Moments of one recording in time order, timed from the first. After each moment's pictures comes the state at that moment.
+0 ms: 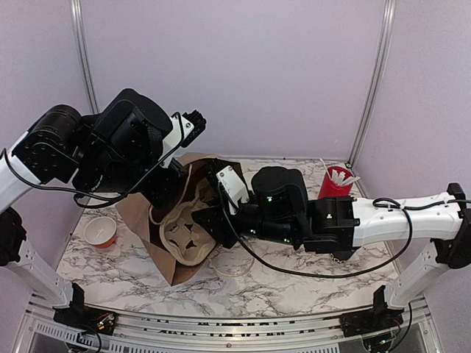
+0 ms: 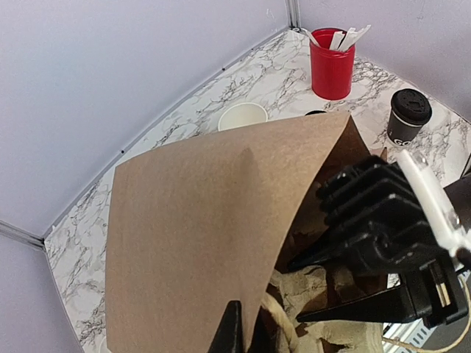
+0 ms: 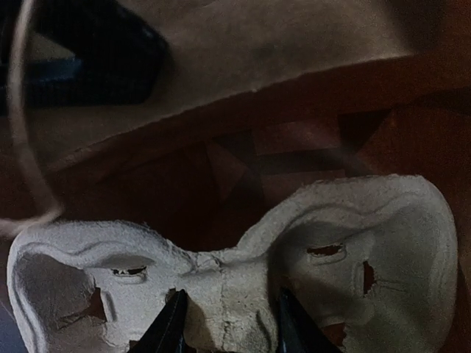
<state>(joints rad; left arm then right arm) -1.35 1.49 1.90 -1.24 -0.62 -0.28 1.31 1.49 1.21 -0.03 0.23 0.24</state>
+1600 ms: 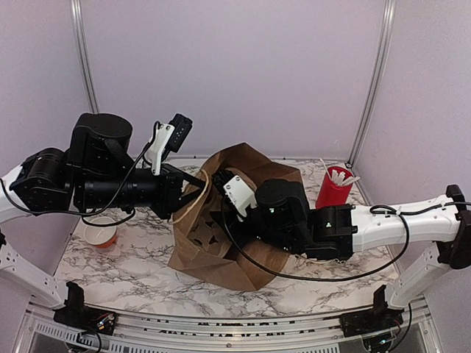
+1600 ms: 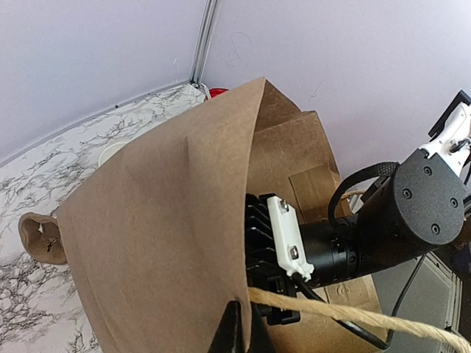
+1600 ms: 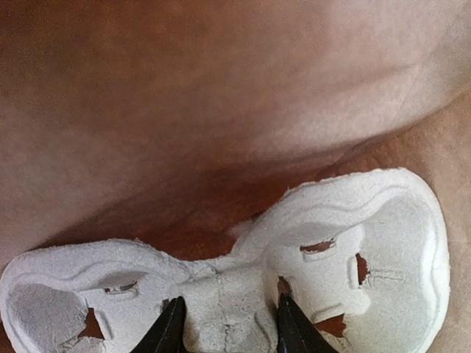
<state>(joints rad) -1.30 1.23 1.44 -0.64 -0.25 -0.43 1.29 1.47 1.11 0.01 0.45 0.03</state>
